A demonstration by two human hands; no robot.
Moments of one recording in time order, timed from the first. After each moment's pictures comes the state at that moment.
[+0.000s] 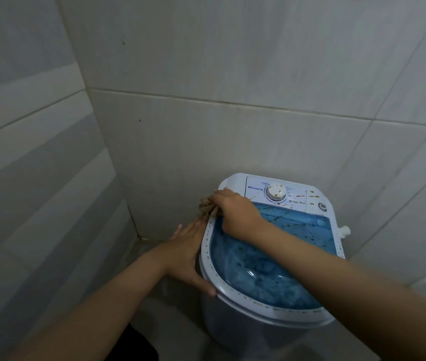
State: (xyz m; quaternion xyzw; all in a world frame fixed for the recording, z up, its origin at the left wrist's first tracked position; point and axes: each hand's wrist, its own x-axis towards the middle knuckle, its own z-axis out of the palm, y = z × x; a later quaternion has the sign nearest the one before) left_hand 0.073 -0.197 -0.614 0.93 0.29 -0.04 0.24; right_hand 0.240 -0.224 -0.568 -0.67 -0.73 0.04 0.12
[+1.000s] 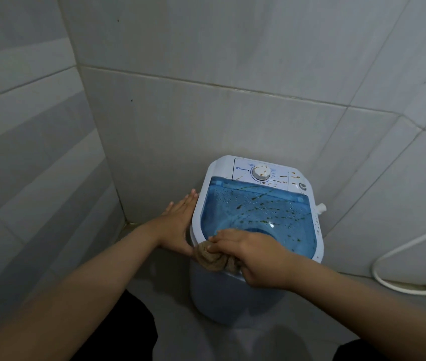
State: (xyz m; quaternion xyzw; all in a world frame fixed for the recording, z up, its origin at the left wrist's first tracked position) left_hand 0.071 -0.197 -0.626 0.93 0.30 -0.03 0.21; right_hand 0.234 -0.360 -0.566 -0.55 -0.83 0.10 0.07
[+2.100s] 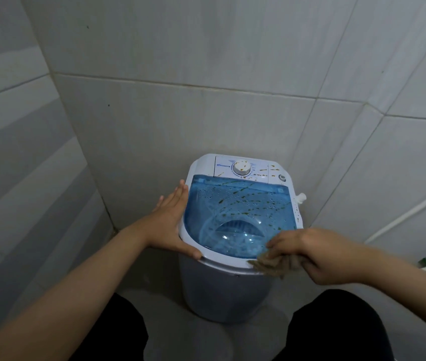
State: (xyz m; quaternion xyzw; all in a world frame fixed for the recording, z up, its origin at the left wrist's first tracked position) left_hand 0.077 -0.217 -0.604 0.94 0.28 0.00 0.20; right_hand 0.325 -0.436 -0.548 -0.60 -0.79 0.11 0.06
